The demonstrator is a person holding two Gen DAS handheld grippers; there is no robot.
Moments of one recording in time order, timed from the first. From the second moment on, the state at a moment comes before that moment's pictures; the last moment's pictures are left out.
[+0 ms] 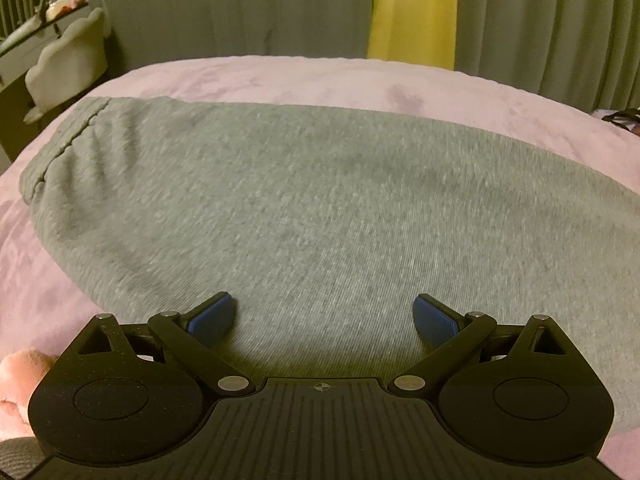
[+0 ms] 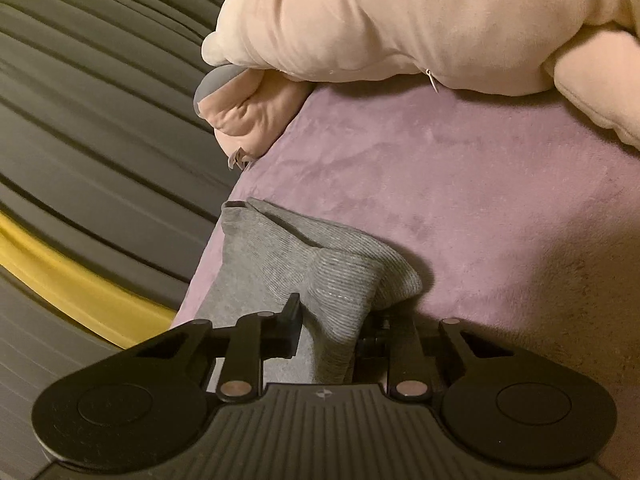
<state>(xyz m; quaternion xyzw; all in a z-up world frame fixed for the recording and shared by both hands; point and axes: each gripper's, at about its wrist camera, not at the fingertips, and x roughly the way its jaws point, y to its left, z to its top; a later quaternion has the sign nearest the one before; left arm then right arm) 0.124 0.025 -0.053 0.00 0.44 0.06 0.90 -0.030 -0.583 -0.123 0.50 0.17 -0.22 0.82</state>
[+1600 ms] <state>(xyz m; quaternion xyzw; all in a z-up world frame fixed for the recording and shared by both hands) 0.122 0.028 -0.052 -0.01 0.44 0.04 0.90 0.074 -0.221 -0.032 -0.06 0.42 0.21 0.88</state>
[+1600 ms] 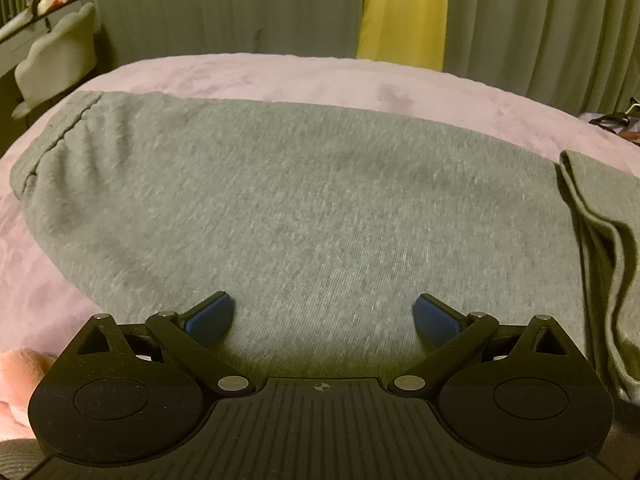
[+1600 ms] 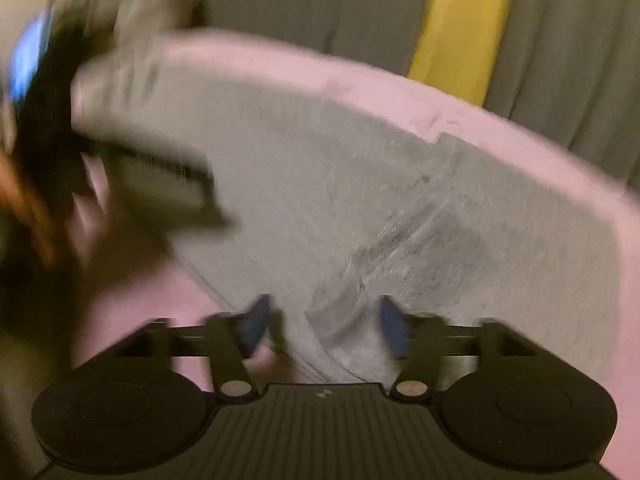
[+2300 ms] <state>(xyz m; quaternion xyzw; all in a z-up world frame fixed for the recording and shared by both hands) 0.125 -0.028 -0.023 0.00 0.40 -0.16 0.90 0.045 -0.403 -0.034 0.22 0.38 -0.17 0.88</state>
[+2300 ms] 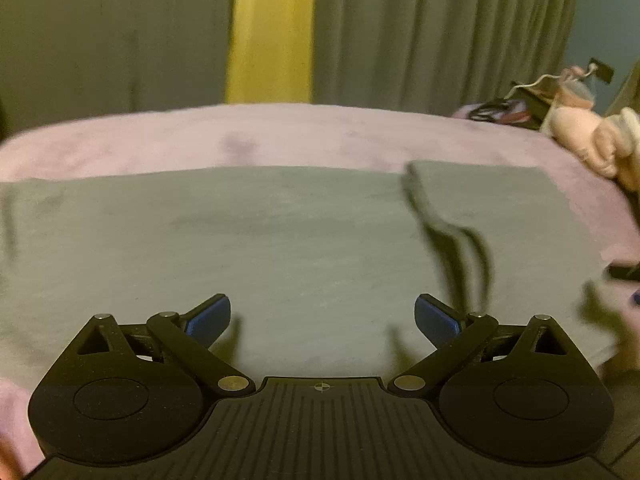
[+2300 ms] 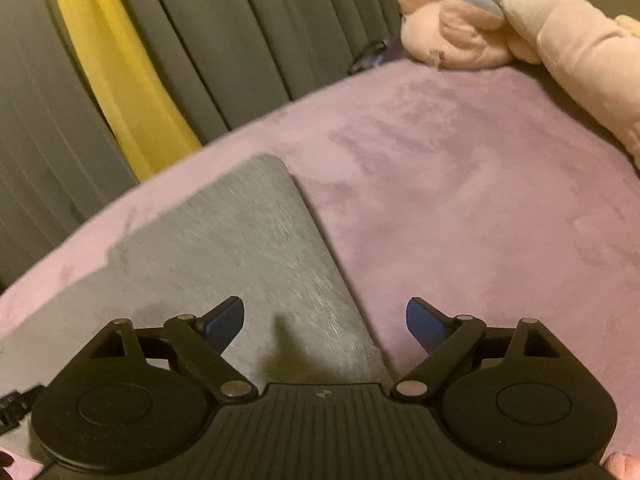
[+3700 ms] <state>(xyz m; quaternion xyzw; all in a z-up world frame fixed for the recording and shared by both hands) 0.181 -0.038 -0.042 -0.12 0.50 -0.19 0.84 0.074 -0.371 -0.060 0.20 0.45 -0.09 0.86</state>
